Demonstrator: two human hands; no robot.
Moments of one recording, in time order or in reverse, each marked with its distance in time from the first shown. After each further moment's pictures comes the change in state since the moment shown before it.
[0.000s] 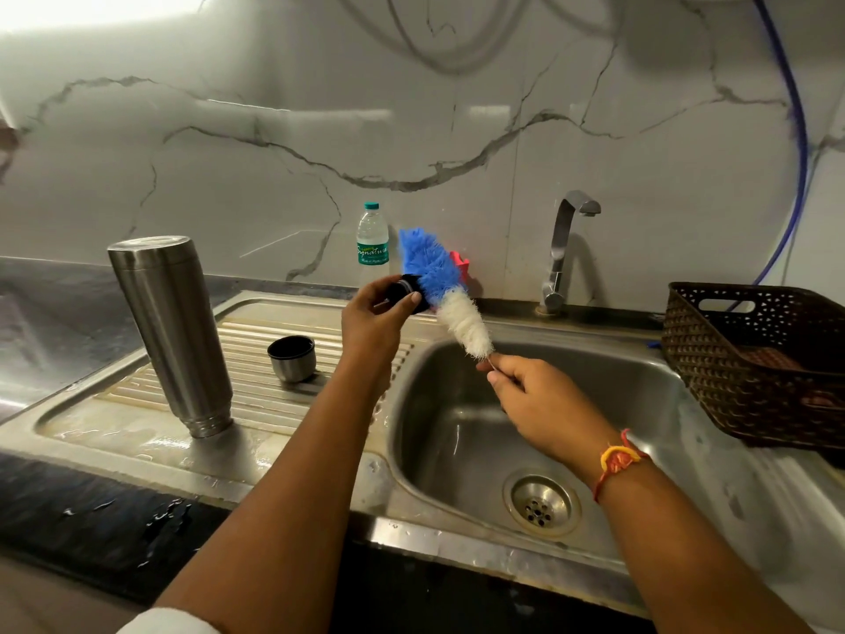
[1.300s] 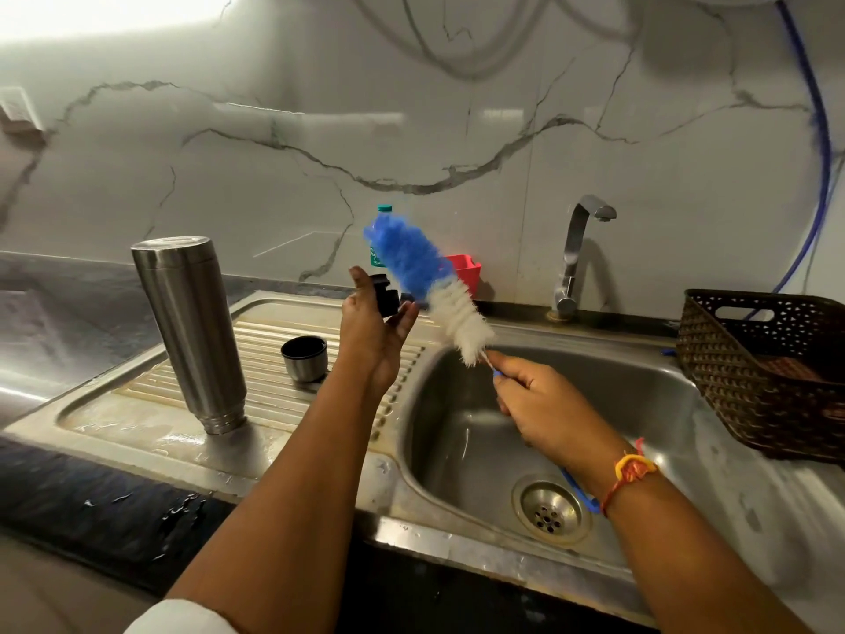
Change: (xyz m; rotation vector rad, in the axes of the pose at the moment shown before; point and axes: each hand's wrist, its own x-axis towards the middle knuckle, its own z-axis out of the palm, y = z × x) left_hand 0.003 0.013 -0.007 -0.640 0.029 -0.243; right_hand -0.001 -0.006 0.006 0.255 -0.036 -0.026
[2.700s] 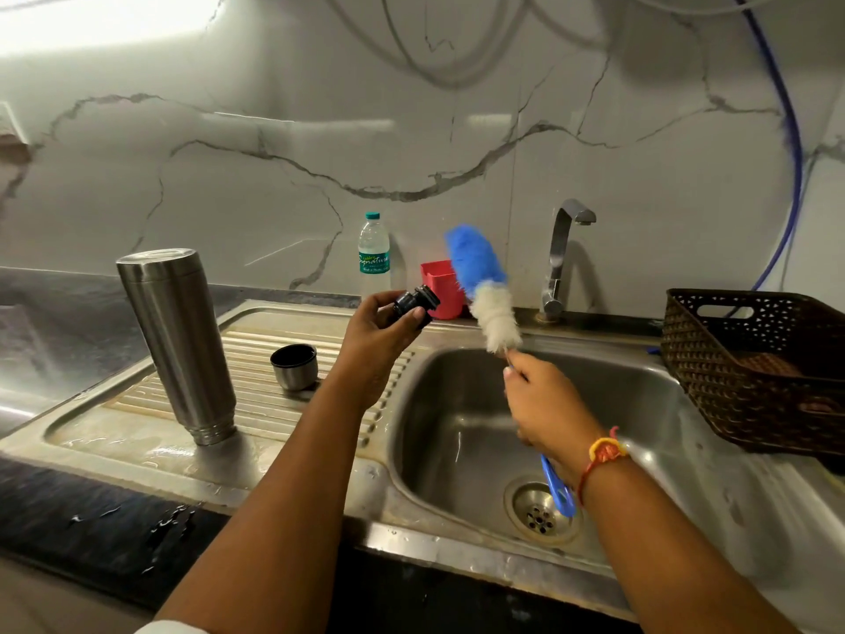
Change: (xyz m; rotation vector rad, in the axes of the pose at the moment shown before) left_hand 0.001 -0.012 -0.014 0.513 -0.225 0.097; right_hand 0.012 0.011 -0.004 -0.001 0.193 0.169
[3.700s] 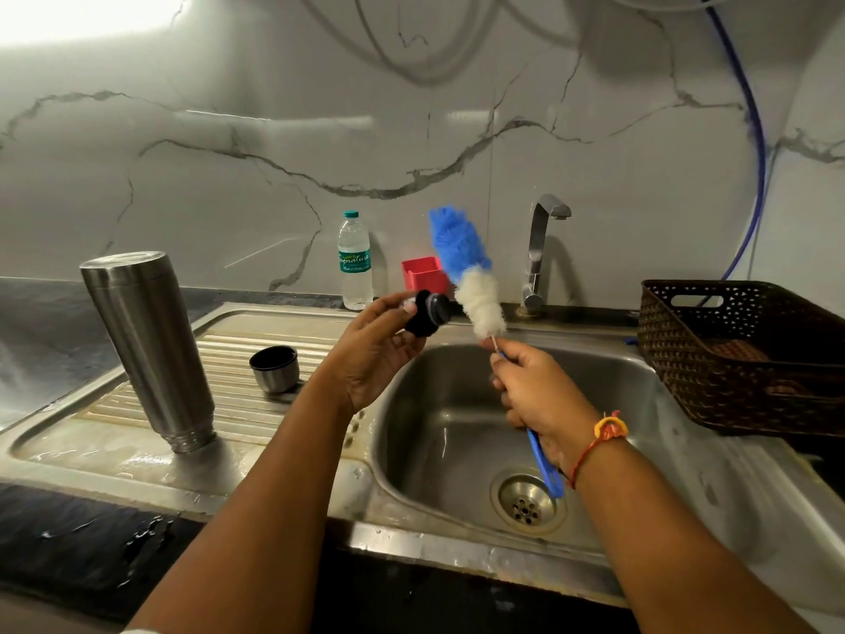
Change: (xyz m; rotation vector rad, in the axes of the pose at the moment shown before) left_hand -0.014 0.013 0.016 -0.253 -0.210 -0.221; right_hand -0.002 -0.006 -0.009 0.357 -0.031 0.082
